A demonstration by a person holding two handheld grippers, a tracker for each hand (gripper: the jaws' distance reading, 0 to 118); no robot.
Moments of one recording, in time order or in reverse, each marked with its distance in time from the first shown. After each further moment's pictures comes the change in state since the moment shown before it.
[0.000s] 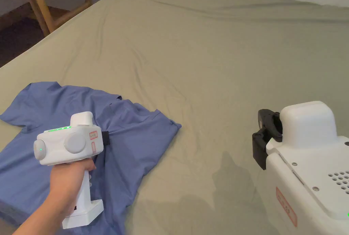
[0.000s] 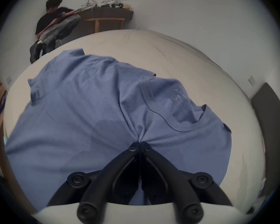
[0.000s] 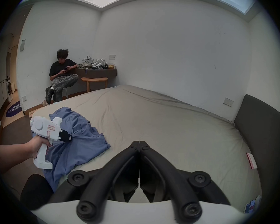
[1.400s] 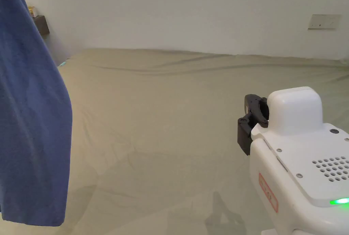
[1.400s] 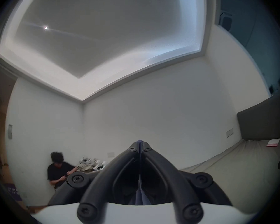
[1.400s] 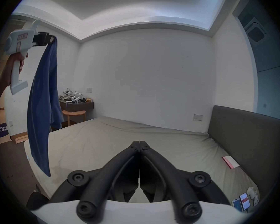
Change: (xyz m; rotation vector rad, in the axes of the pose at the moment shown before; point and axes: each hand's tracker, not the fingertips) left arm 0.171 0.158 0.477 1.272 -0.050 -0.453; right arm 0.069 0.033 0.170 0.278 -0.235 -0.118
